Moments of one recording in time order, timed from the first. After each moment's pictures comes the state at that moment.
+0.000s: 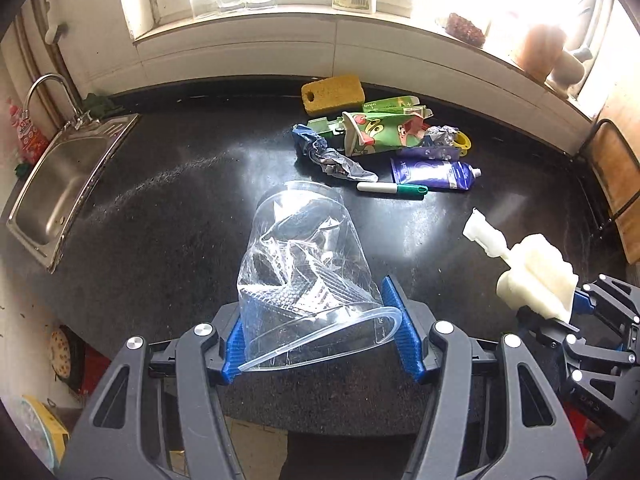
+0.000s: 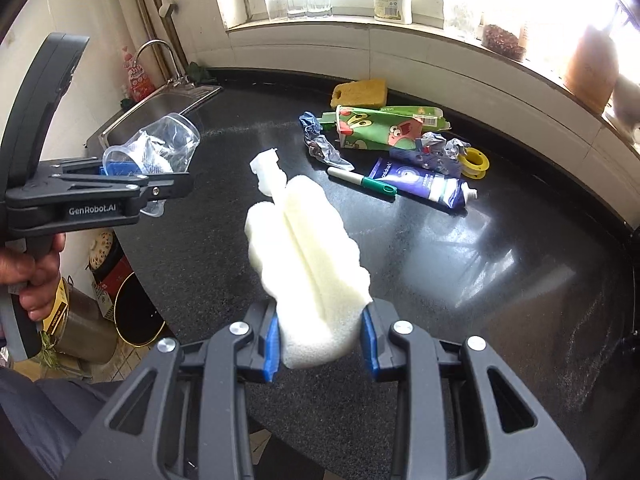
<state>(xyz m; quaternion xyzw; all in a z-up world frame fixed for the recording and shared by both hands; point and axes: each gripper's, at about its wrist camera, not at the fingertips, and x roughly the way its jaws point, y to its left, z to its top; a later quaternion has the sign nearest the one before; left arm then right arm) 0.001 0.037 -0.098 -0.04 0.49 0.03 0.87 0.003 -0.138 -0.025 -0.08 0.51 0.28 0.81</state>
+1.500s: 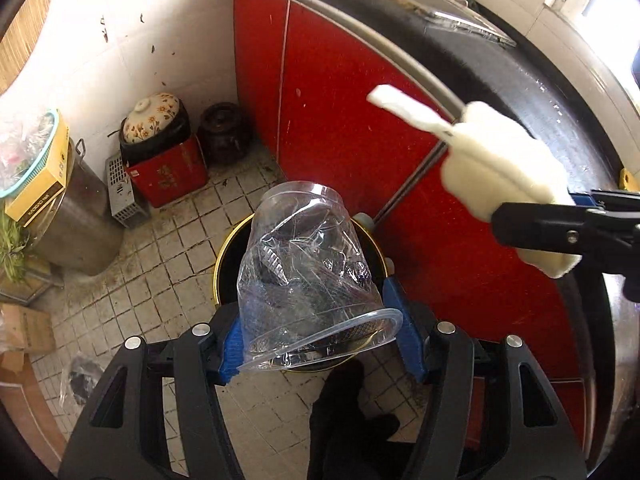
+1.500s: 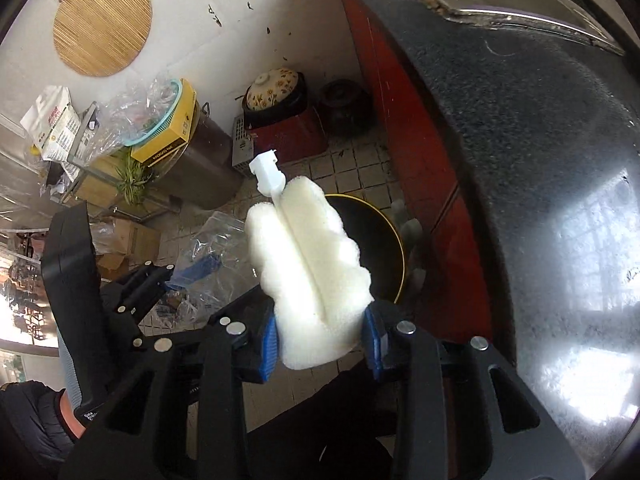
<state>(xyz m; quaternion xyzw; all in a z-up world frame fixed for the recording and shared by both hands) -0.273 0.351 -0.296 -0.31 0.46 0.35 0.76 -0.151 0.379 -0.155 -0.25 0.58 0.58 0.51</state>
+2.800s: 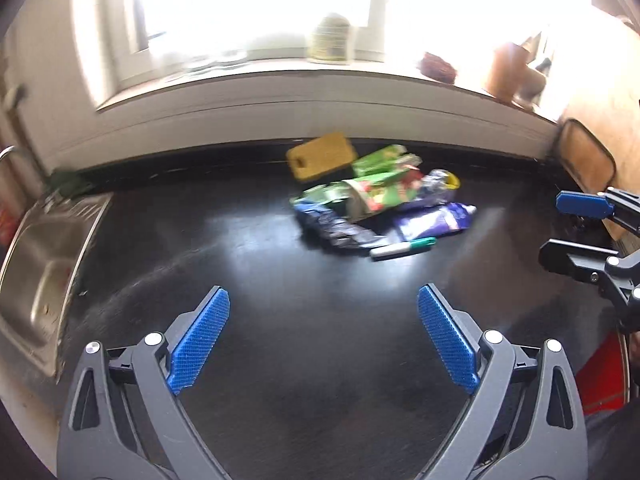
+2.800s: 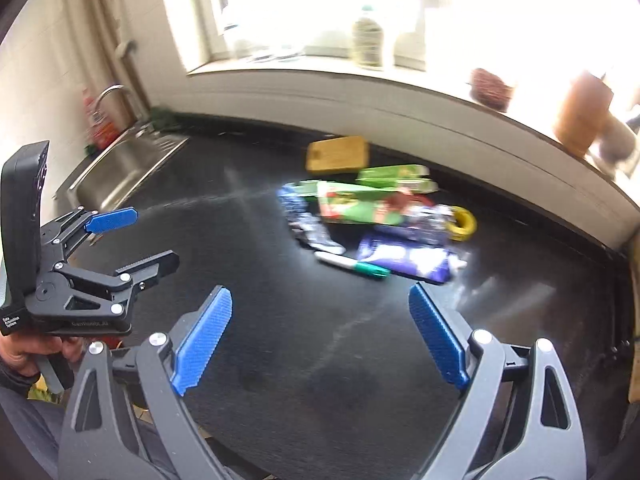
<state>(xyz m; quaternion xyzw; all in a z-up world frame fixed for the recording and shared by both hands) 0.055 0.082 -0.078 0.02 0.42 -0.07 0.90 0.069 -0.083 0.022 -0.06 0.50 0.20 0.84</state>
